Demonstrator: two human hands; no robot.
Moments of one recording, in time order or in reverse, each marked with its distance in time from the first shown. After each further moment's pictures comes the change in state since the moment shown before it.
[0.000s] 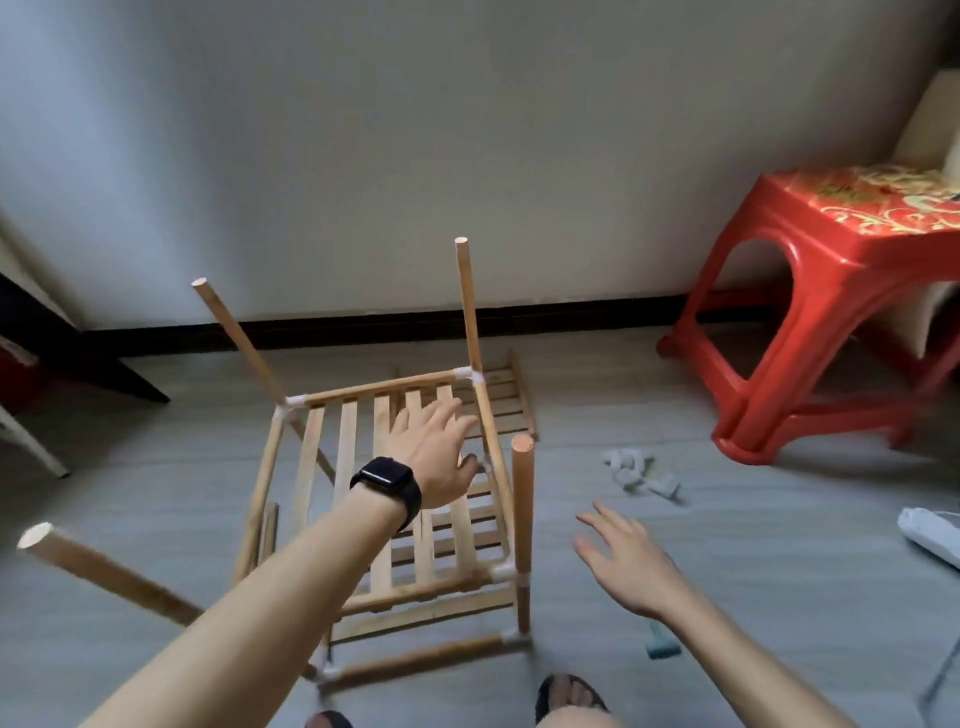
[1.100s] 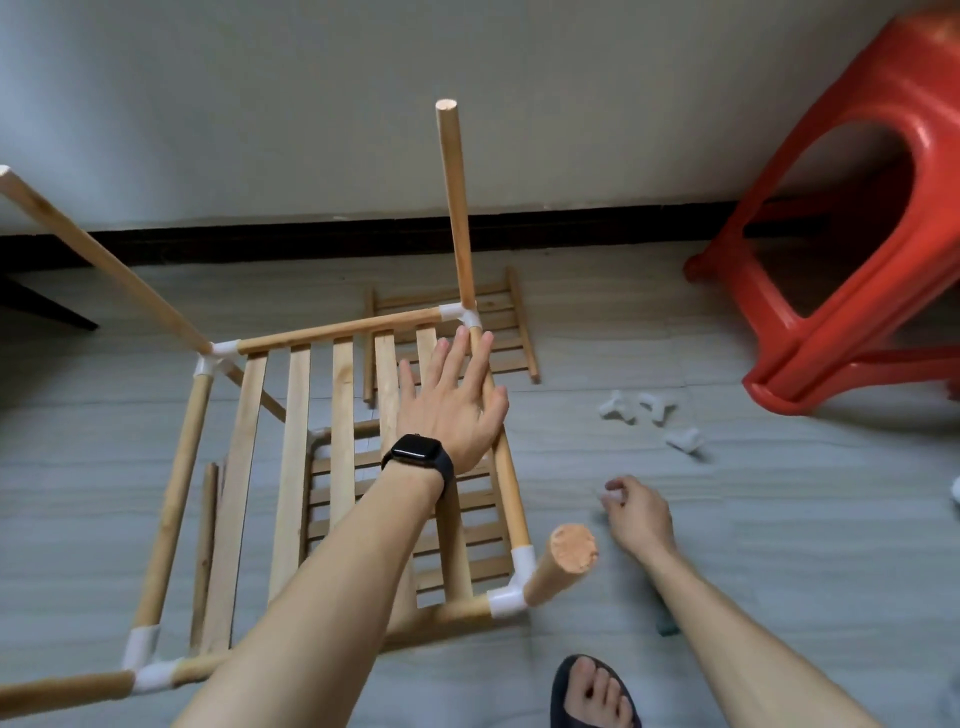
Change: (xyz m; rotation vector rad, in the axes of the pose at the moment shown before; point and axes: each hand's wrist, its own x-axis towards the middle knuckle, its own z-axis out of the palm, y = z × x) left_hand 0.102 -0.005 0.093 -0.249 0.046 -0.098; right_hand 0.136 0.087 0.087 0.192 0.213 0.380
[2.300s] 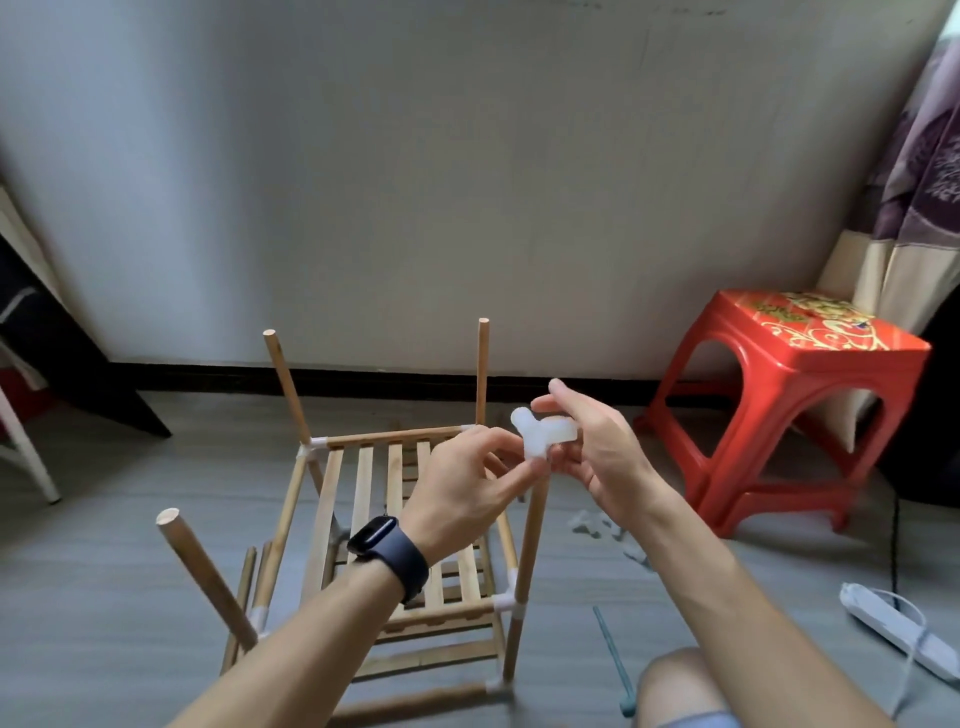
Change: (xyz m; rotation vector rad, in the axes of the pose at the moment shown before) left_hand -0.204 0.069 -0.172 -0.700 0.329 0.358; right_hand -0.268 -0.239 -0.247 0.922 -0.214 -0.452
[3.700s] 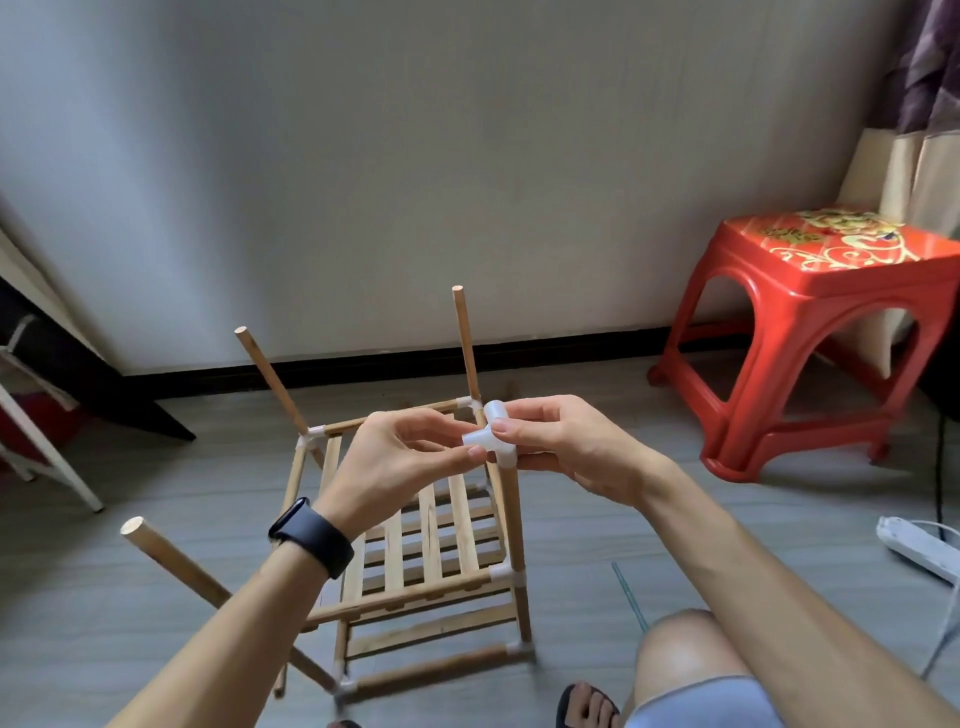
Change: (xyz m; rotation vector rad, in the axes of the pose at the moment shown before) left_hand -0.003 -0.001 -0.021 -0.159 -0.071 -0.169; right_hand 0.006 0.026 -0.036 -0.106 -0.487 0.021
